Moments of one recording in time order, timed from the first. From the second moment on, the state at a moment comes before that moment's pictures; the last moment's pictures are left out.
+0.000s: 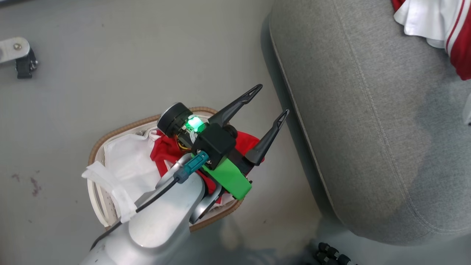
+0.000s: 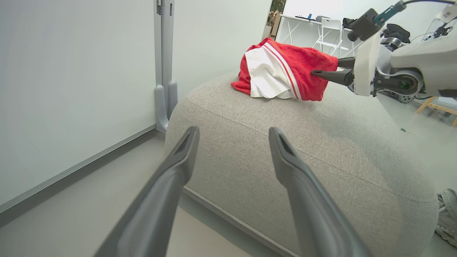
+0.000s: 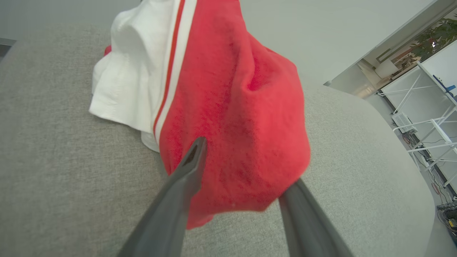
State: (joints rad) left arm -0.67 0.17 -0.85 0.27 -0.39 -0.13 -0.26; right arm -0.80 -0.38 -0.27 0.85 -0.17 0.13 -0.26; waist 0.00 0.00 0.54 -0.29
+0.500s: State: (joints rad) left arm -0.51 0.09 -0.74 0.34 -0.41 -0.13 -0.26; right arm -0.50 -0.29 -0.31 0.61 -0.15 0.13 -0.26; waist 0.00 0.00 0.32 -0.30
